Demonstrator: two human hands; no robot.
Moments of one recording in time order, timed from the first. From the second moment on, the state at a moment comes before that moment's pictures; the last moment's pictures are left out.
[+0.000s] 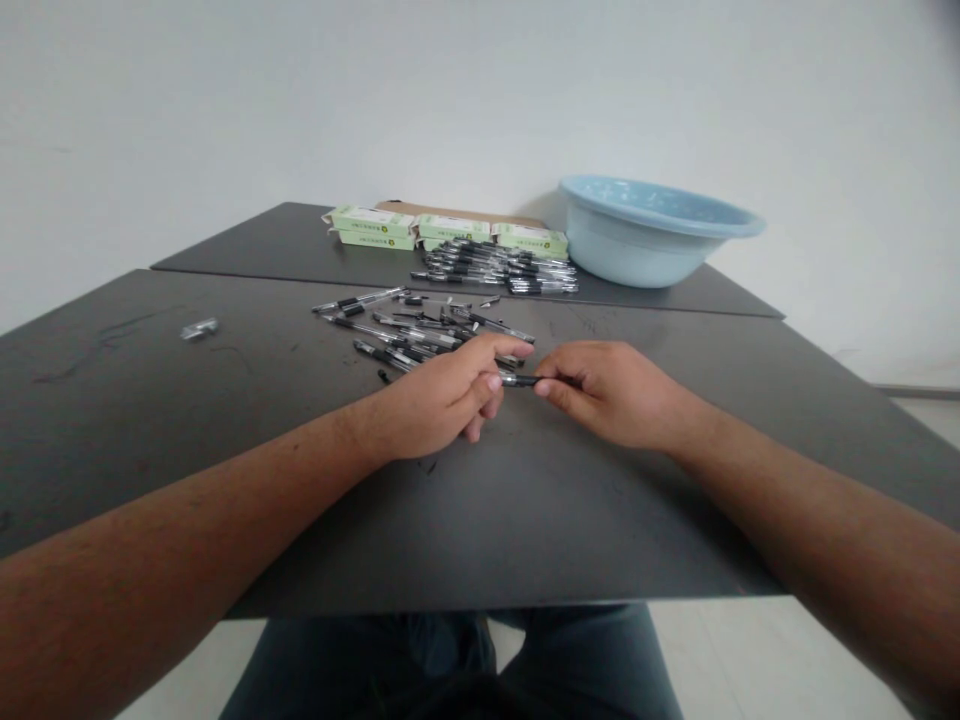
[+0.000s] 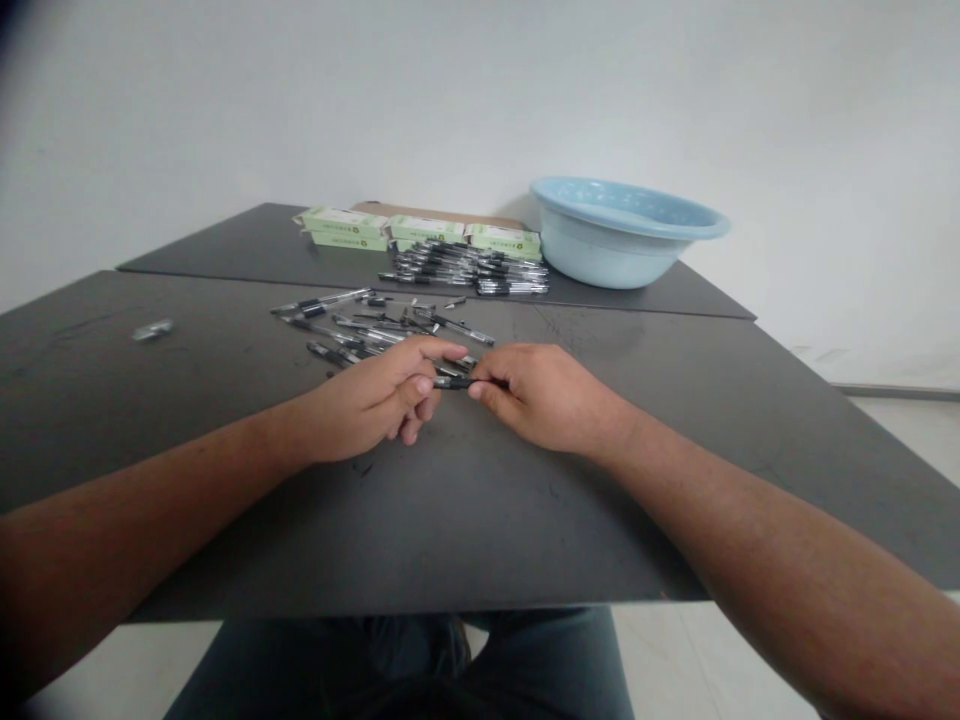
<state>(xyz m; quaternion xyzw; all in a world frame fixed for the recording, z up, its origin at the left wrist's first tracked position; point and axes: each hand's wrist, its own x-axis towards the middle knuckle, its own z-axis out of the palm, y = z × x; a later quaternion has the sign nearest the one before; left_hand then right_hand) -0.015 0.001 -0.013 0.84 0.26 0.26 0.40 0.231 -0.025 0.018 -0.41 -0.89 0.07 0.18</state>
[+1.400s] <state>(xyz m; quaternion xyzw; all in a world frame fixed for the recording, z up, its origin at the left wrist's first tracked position) -0.018 0.010 -0.011 0.76 0.34 0.33 0.44 0.237 -0.020 0.017 -0.49 -0.79 0.30 0.20</state>
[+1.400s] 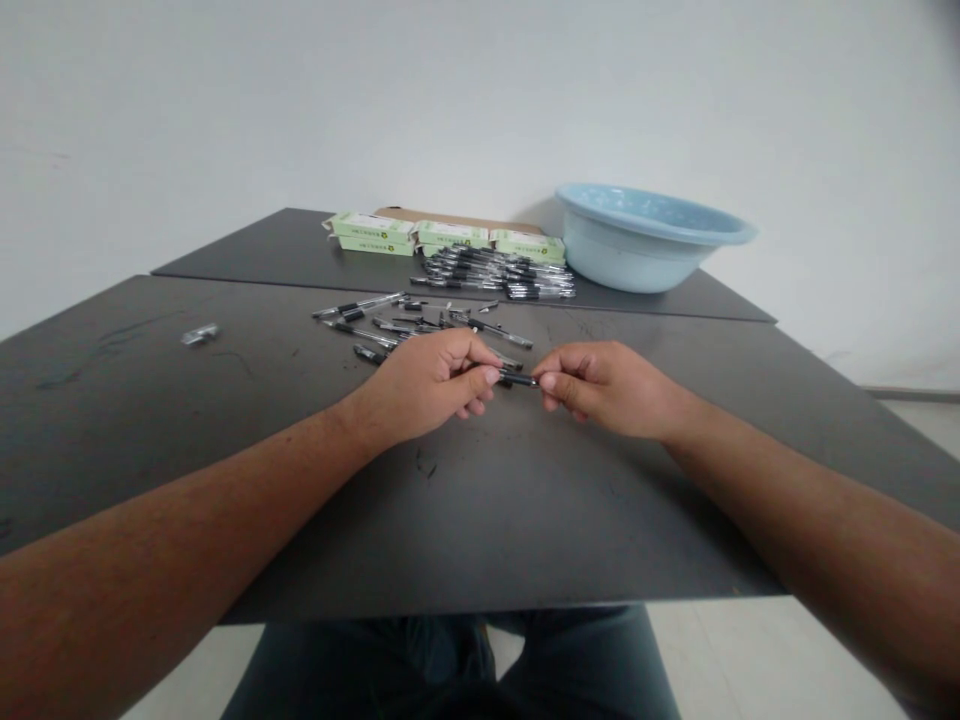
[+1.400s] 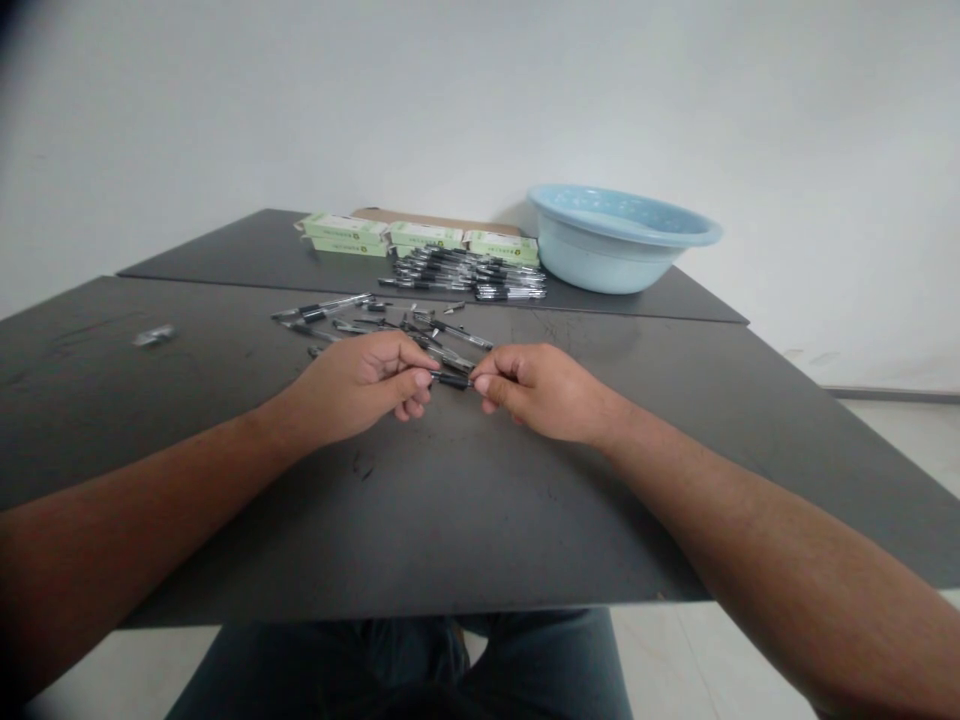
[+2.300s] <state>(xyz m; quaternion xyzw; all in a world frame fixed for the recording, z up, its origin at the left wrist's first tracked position) -0.017 0.011 -0.005 0.77 0.35 0.36 0.40 0.240 -0.018 0.014 -0.48 -0.80 0.24 0.26</state>
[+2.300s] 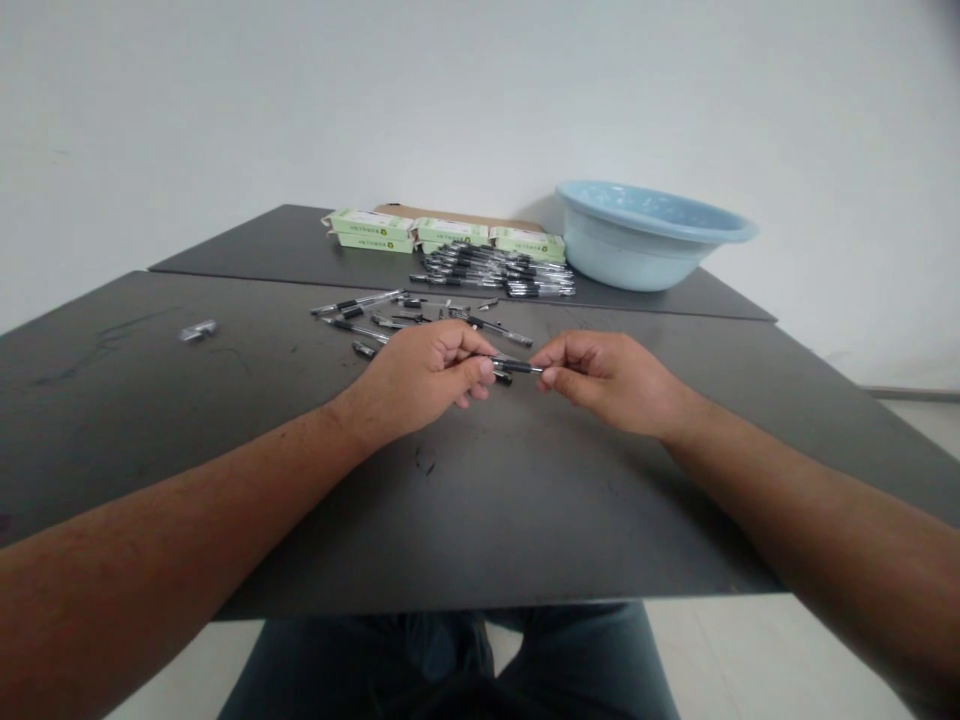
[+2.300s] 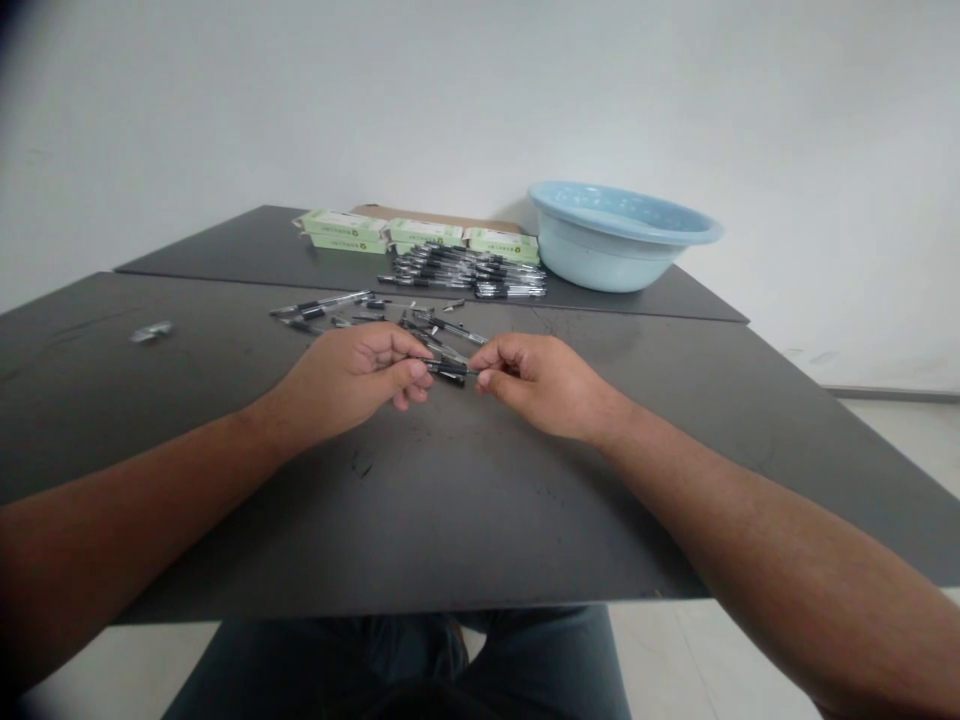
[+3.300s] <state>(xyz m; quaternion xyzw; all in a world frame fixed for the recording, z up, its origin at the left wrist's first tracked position) -0.023 0.008 0.004 0.85 0.37 0.32 0.20 0.242 -0.018 0.016 -0.47 -0.81 0.27 0.23</state>
